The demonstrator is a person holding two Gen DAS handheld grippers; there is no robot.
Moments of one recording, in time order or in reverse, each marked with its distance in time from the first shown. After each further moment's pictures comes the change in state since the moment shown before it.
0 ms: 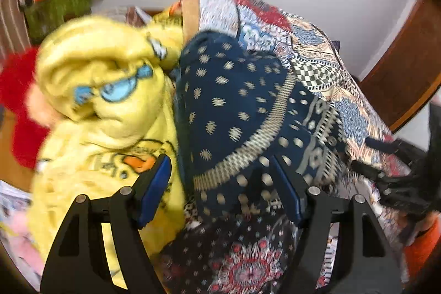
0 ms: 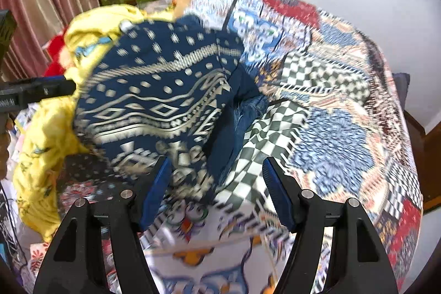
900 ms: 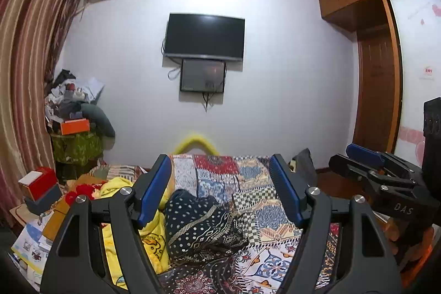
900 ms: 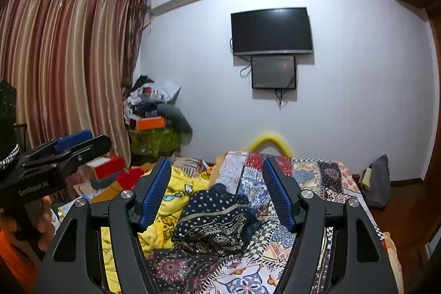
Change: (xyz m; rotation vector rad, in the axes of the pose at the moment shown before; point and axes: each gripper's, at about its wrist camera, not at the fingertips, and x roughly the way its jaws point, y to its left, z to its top) left arm -0.323 -0.153 -0.080 0.152 -0.792 0.016; right arm -0.294 0.071 -0.049 0.032 -0.785 -0.014
